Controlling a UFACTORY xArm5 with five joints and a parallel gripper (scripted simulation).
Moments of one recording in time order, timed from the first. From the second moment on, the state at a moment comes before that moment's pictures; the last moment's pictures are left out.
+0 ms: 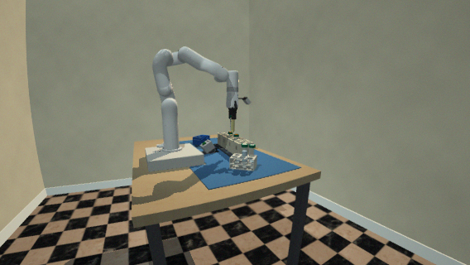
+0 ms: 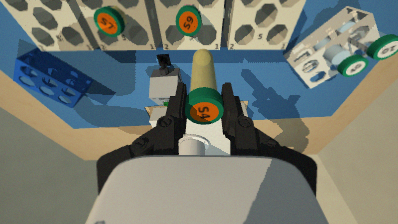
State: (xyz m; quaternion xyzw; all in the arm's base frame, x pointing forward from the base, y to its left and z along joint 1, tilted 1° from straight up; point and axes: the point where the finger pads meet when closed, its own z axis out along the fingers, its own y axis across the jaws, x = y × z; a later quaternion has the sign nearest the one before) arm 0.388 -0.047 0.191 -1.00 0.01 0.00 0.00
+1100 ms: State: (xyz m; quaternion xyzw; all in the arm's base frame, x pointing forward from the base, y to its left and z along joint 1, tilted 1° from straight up) arm 0.422 -0.137 0.191 -1.00 0.01 0.00 0.00
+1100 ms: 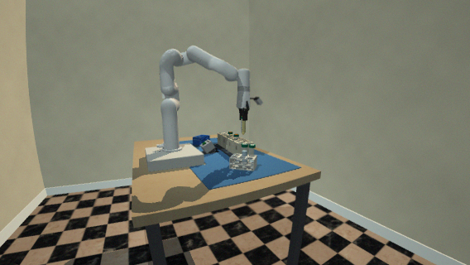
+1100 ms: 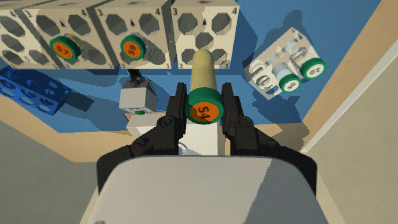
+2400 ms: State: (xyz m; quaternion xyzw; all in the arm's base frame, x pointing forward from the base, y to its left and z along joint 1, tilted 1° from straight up) arm 0.422 -0.137 0.156 -1.00 0.01 0.00 0.00
